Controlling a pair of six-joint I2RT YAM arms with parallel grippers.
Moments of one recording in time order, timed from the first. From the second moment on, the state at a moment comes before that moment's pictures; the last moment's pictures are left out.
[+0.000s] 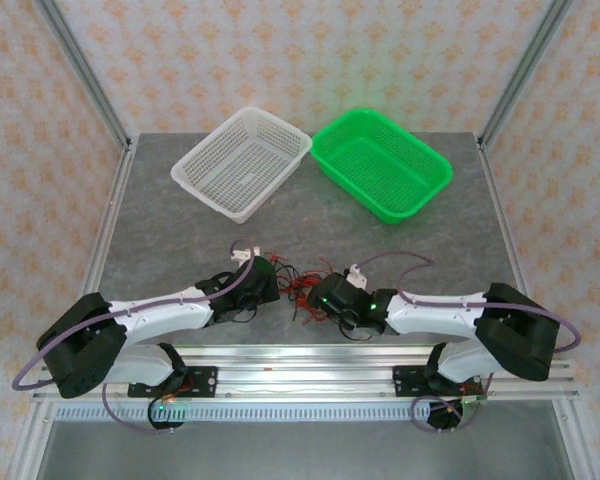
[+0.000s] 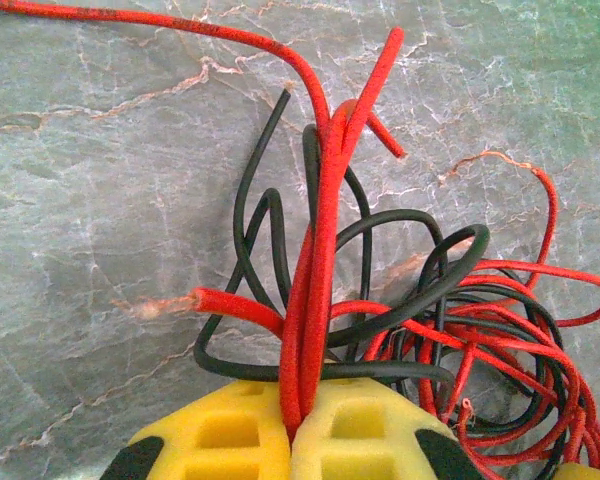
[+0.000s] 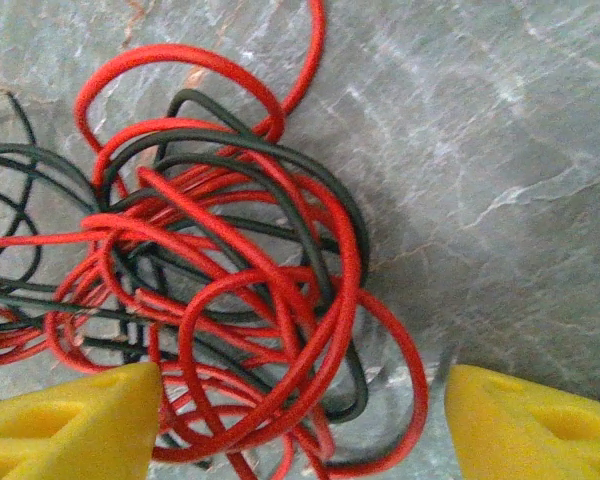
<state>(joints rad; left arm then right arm) -0.80 1.28 0.53 -0.12 -0.21 -0.99 1.05 1.36 0.56 -0.17 0.19 1.44</state>
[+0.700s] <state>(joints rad) -0.81 1.12 0.46 -0.13 -0.19 -0.95 0.92 1.54 0.72 -0.27 0.27 0.79</state>
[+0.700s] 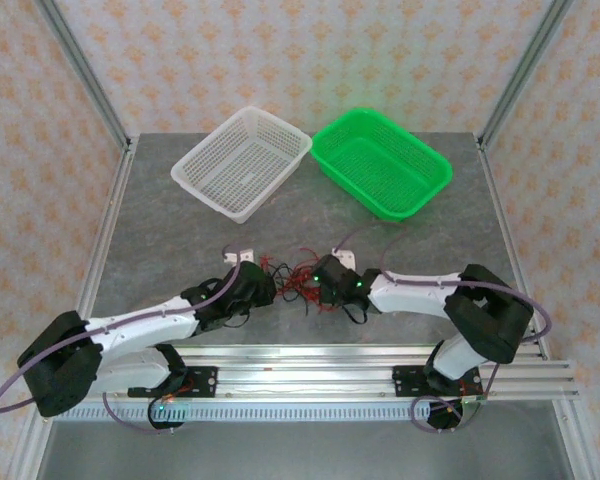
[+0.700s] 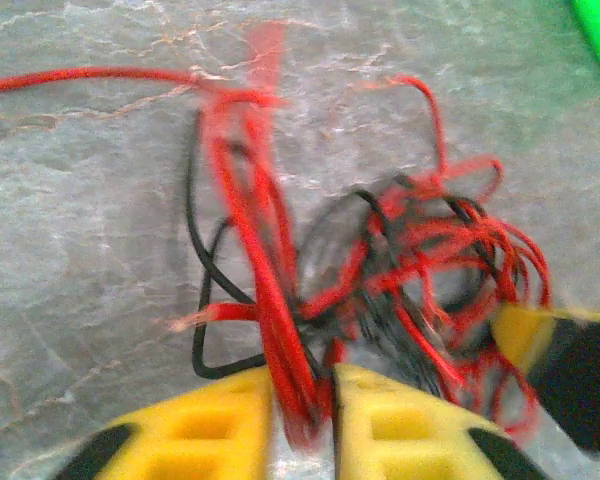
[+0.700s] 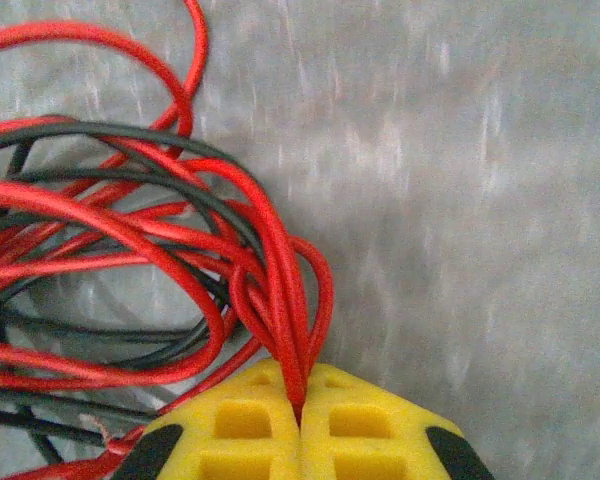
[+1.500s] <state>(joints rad) -0.81 1.30 0.60 -0.14 -0.21 -0.51 0.84 1.50 0.74 -0.16 0.09 0.18</state>
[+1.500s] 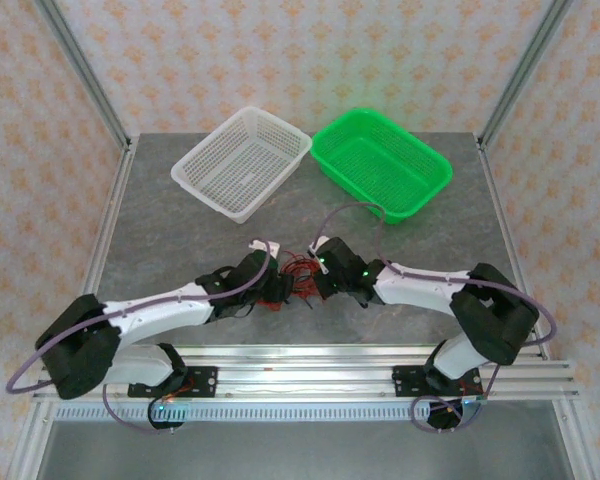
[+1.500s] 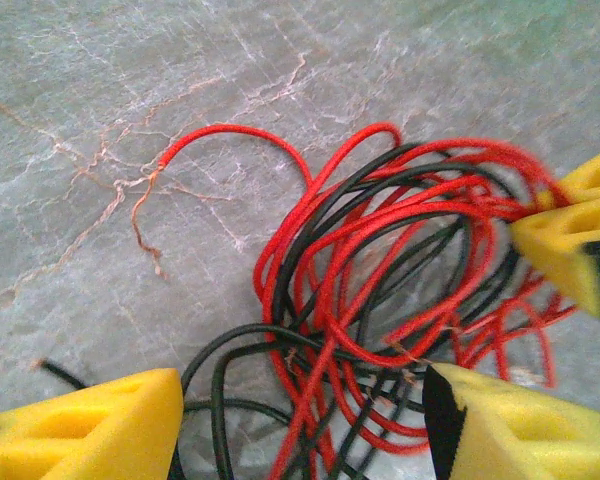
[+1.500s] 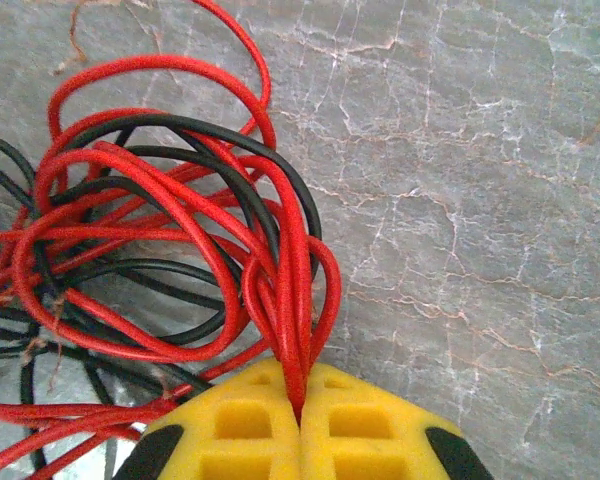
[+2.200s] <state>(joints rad) -0.81 1.70 0.73 0.07 -0.24 -0.53 0.83 1.47 0.69 -0.13 0.06 0.45</state>
